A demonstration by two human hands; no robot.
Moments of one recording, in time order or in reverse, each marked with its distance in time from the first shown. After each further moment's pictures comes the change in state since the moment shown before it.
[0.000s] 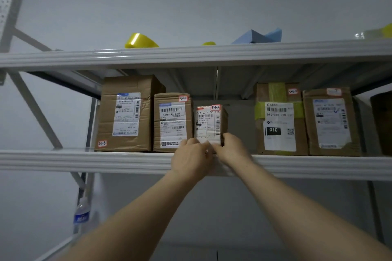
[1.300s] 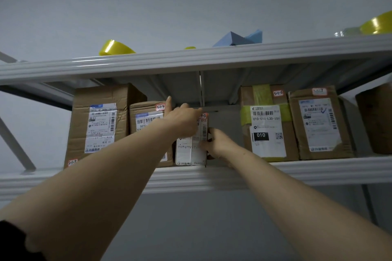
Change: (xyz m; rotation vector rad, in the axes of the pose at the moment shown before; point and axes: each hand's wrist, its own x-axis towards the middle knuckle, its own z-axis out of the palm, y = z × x) left_hand 0.098 0.031 -0.054 0.383 -0.073 0.123; right_hand 0.024 -0.009 -0.031 0.295 -0.170 -0.110
